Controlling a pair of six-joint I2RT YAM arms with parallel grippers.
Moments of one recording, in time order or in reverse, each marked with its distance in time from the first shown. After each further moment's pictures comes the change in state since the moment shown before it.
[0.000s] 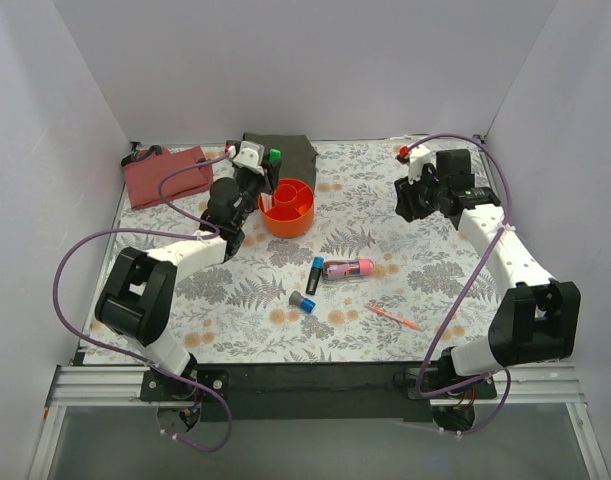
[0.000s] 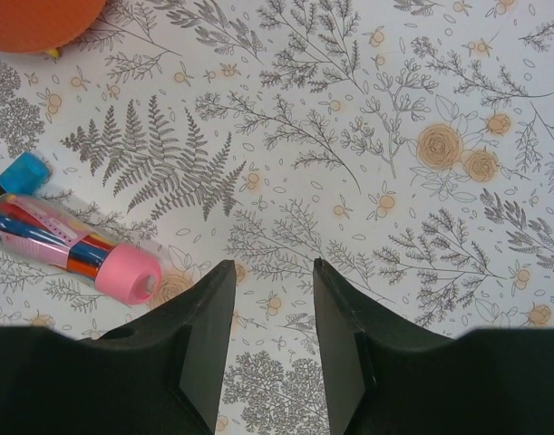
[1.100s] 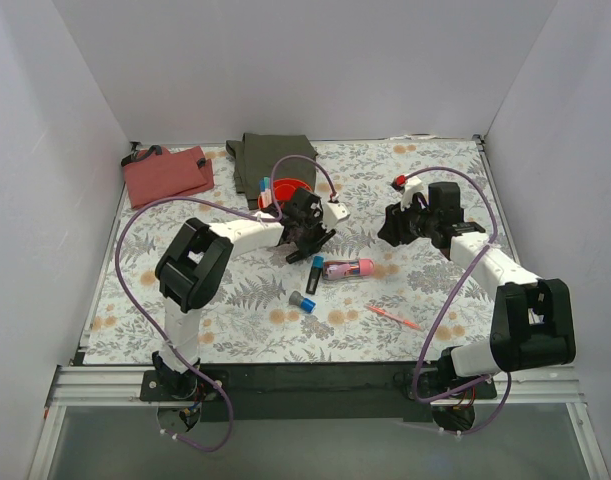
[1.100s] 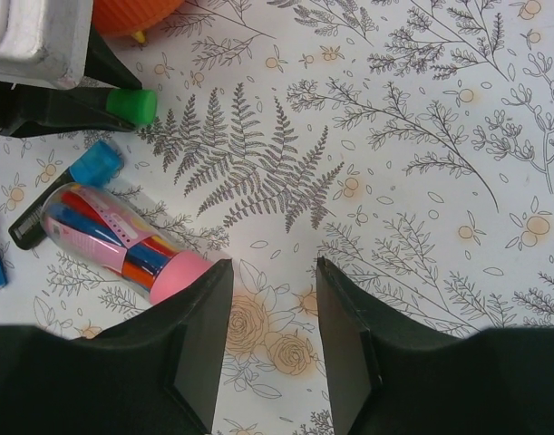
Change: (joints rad) left arm -0.248 0.381 0.430 -1.117 0.174 0.369; right arm 0.006 -0.029 -0.348 0.371 -0.194 0.133
